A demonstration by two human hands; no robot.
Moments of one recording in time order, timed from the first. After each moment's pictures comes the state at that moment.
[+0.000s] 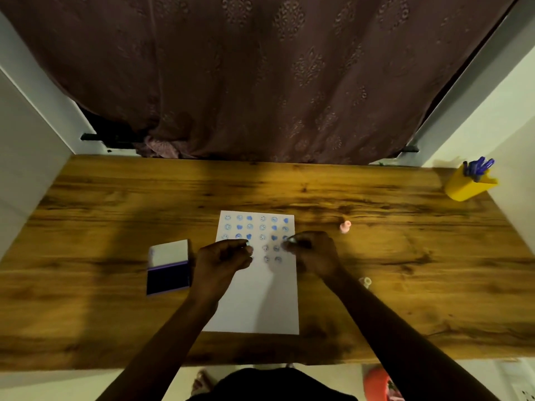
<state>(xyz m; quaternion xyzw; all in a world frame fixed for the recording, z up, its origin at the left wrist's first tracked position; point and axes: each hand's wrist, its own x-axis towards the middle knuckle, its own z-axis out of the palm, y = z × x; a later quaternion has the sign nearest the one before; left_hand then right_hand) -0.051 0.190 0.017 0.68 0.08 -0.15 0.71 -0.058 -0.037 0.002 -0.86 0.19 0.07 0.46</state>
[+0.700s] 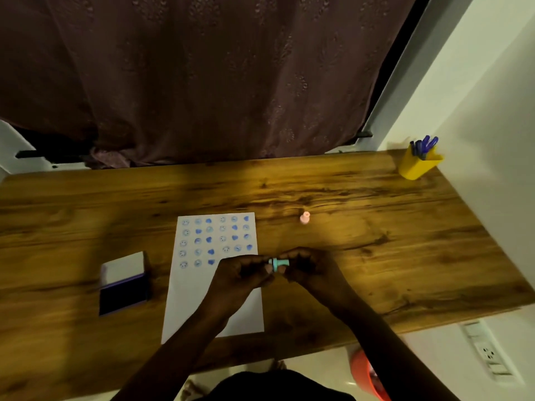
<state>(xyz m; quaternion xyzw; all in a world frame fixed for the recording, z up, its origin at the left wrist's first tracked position) -0.092 0.101 0.030 0.66 -0.05 -0.28 0.70 -0.152 -0.089 0.022 -0.74 0.13 0.00 0.67</state>
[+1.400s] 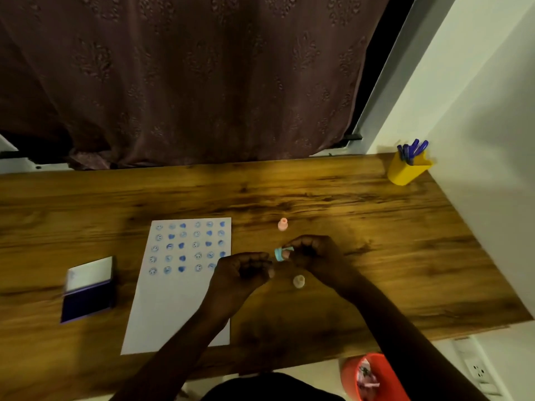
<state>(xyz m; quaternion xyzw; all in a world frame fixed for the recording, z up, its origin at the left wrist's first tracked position) -0.095 0.028 0.024 0.74 -0.07 -0.24 0.63 -0.129 -0.192 0.025 -0.79 0.13 0.06 0.59</state>
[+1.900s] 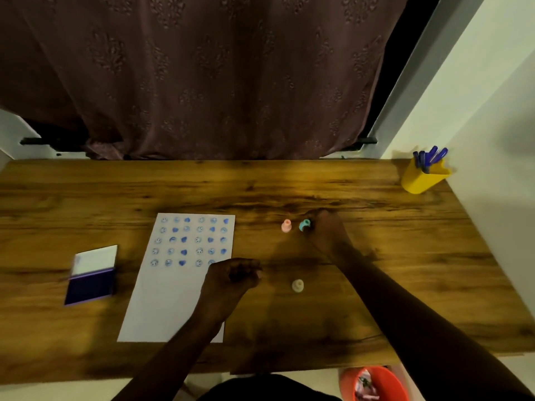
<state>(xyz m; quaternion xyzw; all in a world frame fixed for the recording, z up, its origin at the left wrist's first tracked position) -0.104 0.030 0.011 0.74 0.02 -0.21 0.63 -0.038 -0.247 -0.032 -0.96 0.14 0.02 0.23</state>
